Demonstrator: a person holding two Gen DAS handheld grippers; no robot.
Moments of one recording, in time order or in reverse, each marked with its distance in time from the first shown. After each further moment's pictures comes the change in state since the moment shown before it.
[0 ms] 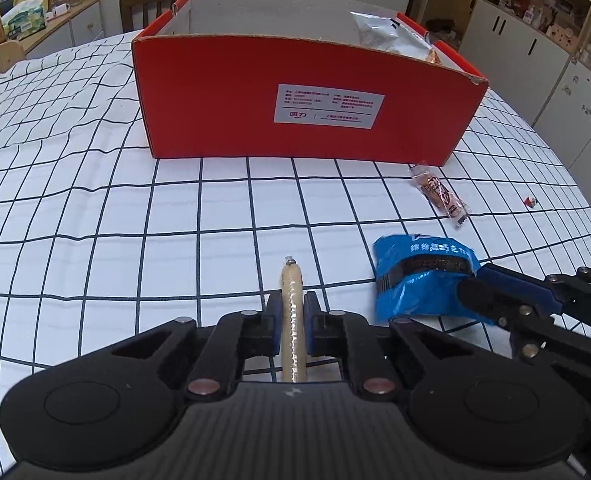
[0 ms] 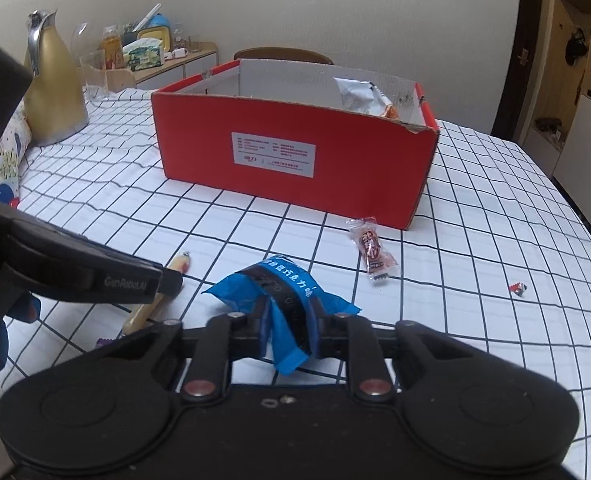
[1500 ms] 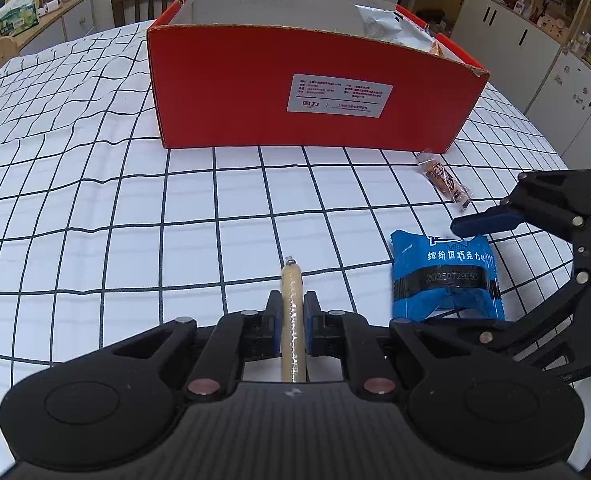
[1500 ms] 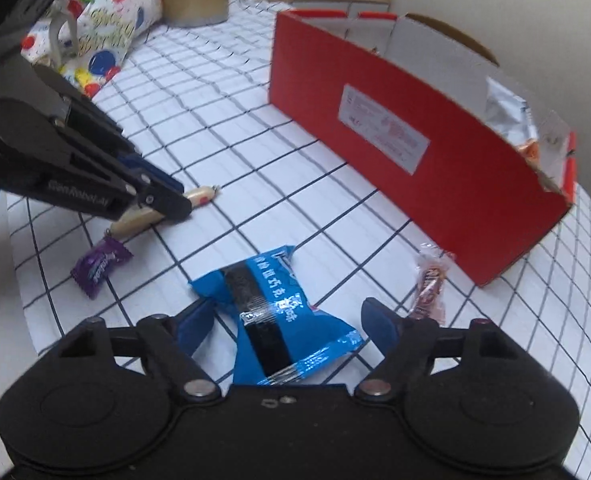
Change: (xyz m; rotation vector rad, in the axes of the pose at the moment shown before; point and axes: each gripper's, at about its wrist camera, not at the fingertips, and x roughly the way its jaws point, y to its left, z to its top) left arm -0.003 0.018 -0.002 0.018 0.032 -0.030; right arm 0.049 -0.010 0.024 -0.526 0.220 0.322
